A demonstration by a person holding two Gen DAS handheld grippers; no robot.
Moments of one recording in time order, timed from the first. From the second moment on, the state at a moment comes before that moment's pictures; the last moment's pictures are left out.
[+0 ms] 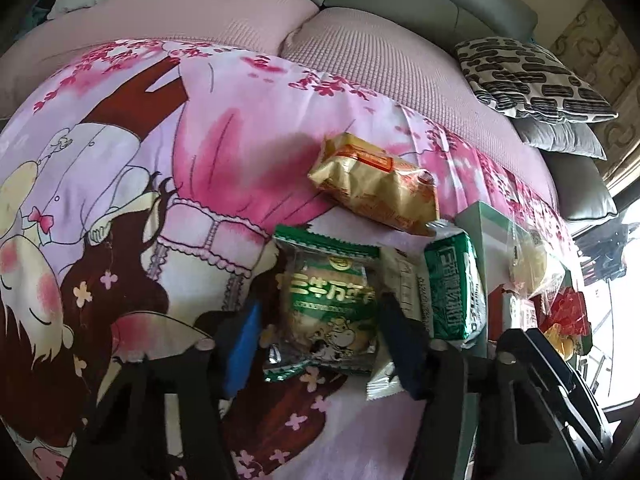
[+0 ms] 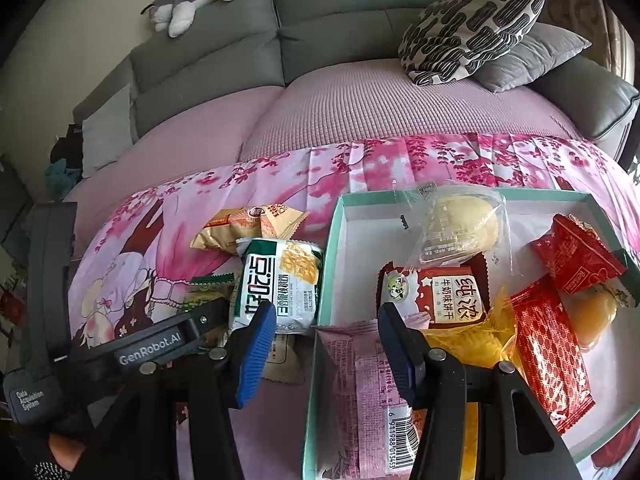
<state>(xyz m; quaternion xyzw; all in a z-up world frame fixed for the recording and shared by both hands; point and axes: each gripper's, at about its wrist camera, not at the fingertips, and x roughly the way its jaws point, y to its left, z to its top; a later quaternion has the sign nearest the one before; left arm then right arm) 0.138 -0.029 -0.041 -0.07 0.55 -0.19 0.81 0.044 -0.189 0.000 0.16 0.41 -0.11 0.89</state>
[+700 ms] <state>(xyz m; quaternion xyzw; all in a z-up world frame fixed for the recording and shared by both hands) 0.139 0.029 -0.036 -0.06 0.55 -0.07 0.83 0.050 -0.161 0.002 0.14 0.42 -0.07 0.90</state>
